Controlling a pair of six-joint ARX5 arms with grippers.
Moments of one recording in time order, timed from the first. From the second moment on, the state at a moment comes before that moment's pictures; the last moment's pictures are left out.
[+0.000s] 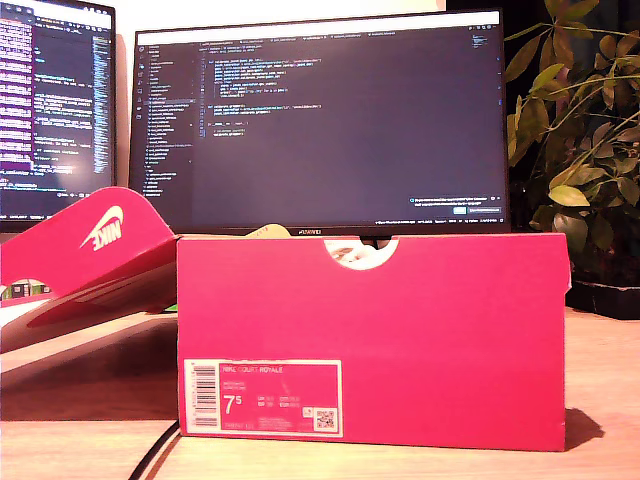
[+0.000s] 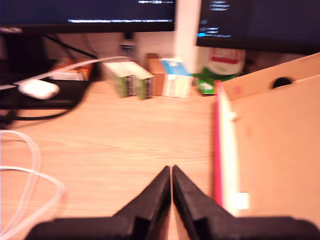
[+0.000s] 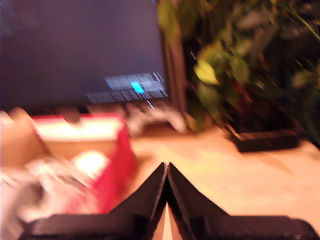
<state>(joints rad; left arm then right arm) 0.07 0.00 0.01 -0.20 0.07 -0.16 0.00 0.01 0.03 0.00 -0.13 0.15</state>
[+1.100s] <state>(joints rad) 0.07 0.32 0.39 -0.21 0.33 -0.47 0.00 0.20 0.39 -0.15 -0.28 0.21</state>
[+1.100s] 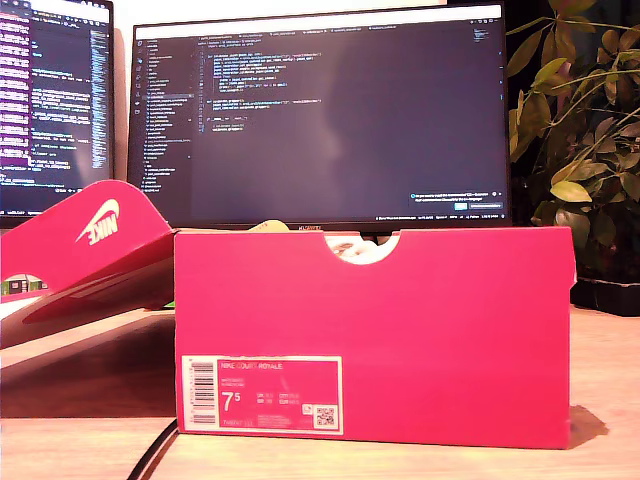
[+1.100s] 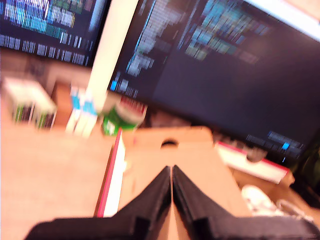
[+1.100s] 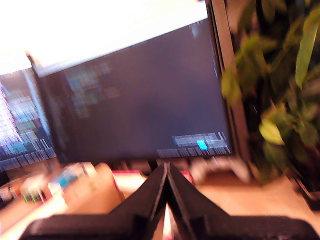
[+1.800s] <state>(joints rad) 0.19 1.18 0.84 -0.42 0.44 -0.18 0.00 0.92 0.70 -0.26 -0.28 0.08</state>
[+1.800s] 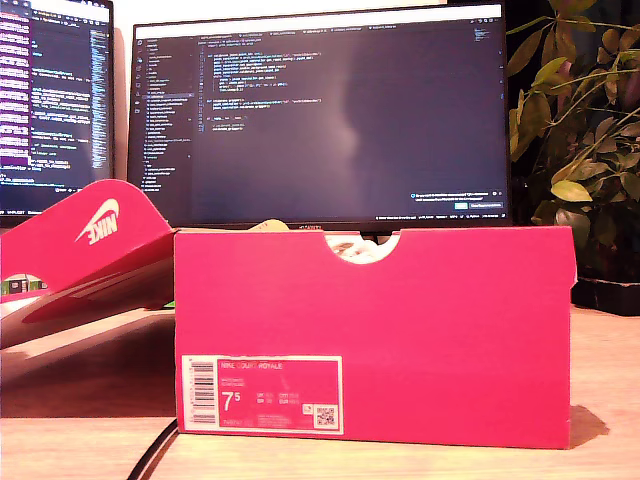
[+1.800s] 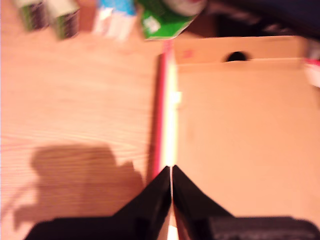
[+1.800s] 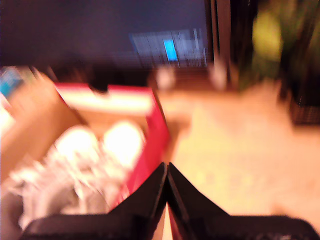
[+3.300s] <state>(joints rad) 0.22 1.76 1.06 -0.60 0.66 -0.03 0.25 1.52 0.80 -0.15 -0.30 0.08</state>
